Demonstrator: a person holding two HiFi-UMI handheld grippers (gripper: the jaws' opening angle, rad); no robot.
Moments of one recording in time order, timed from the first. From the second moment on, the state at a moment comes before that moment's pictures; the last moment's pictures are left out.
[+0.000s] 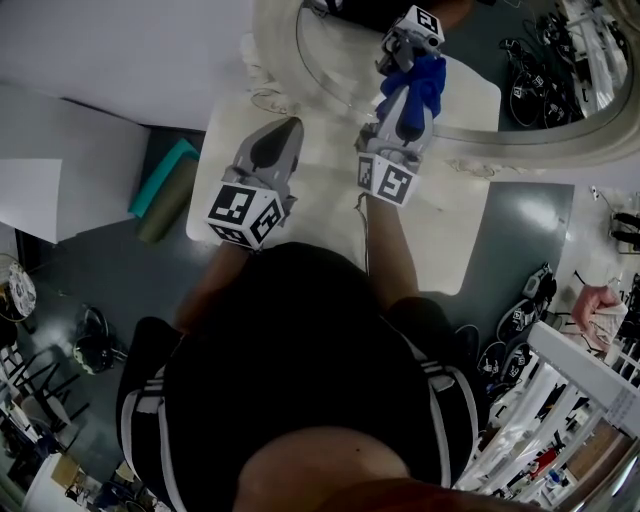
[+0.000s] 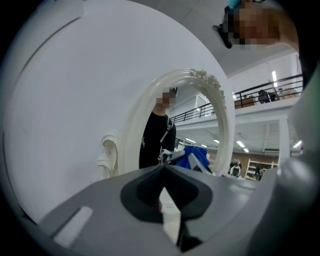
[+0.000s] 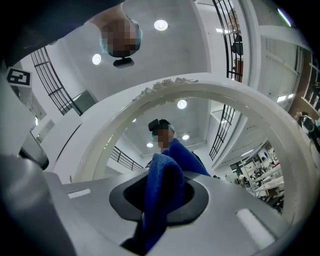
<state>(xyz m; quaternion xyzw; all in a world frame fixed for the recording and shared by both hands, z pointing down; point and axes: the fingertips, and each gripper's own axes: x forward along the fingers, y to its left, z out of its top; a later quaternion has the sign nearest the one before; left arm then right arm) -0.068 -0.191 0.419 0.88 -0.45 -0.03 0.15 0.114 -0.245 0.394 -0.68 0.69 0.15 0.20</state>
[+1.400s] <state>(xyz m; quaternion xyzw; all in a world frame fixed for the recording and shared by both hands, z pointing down) -0.129 -0.201 0.434 0.86 -0.47 -0.04 0.17 -0.038 -0.271 0.410 -0.54 0.81 0.15 0.16</state>
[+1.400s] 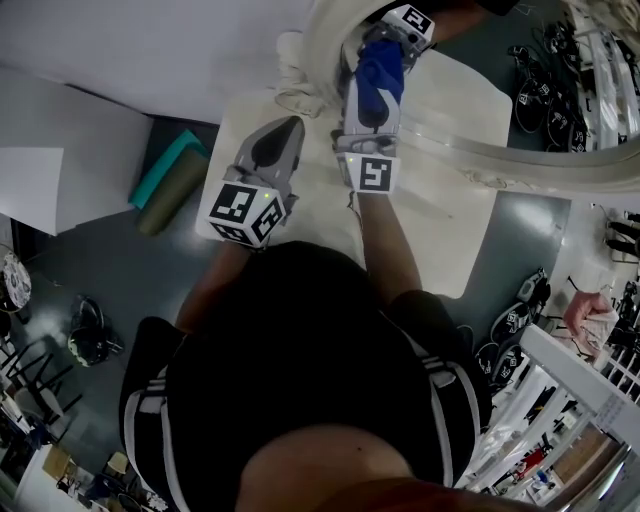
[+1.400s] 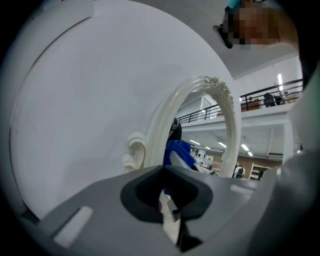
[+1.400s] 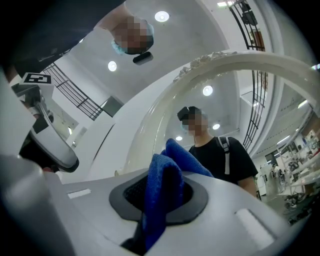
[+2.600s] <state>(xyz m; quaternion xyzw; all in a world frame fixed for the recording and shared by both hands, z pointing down) -0.113 -0.151 0.411 0.87 -0.46 -0.06 0.15 -0.006 -0.209 0.385 -0.53 0.82 0.06 0.20</state>
